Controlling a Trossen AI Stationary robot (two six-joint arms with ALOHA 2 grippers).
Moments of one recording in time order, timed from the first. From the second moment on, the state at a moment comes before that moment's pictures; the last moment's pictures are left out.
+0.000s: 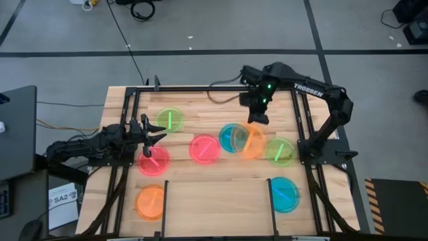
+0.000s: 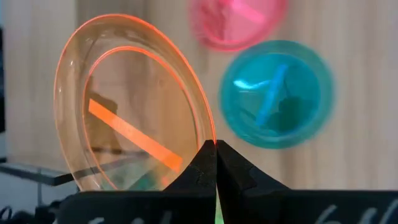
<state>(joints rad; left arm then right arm) 0.13 0.01 0.01 0.08 -0.09 -0.04 -0.44 1.64 1.67 -1.42 -0.55 -0.35</state>
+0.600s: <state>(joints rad) 0.13 0.01 0.01 0.08 -0.09 -0.04 -0.04 1.64 1.67 -1.25 -0.54 -0.10</state>
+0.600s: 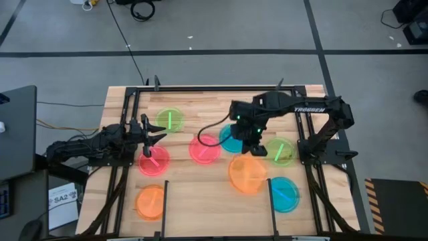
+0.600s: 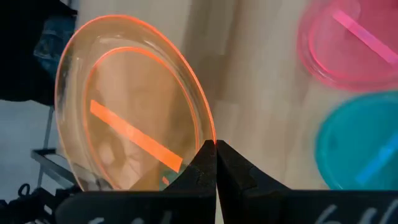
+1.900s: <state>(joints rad) 0.13 0.01 0.01 0.07 -0.09 -0.04 0.39 1.69 1.63 -0.95 -0.25 0.35</state>
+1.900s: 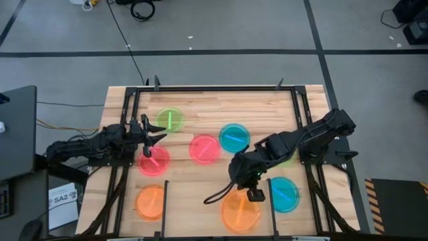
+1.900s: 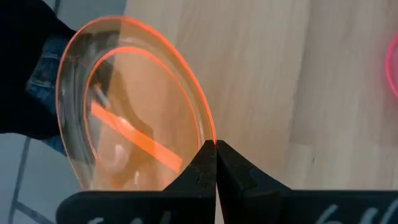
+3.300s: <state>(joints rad) 0.13 0.01 0.01 0.05 -0.09 -0.04 0.39 1.74 1.63 -1.03 -0.20 0.35</state>
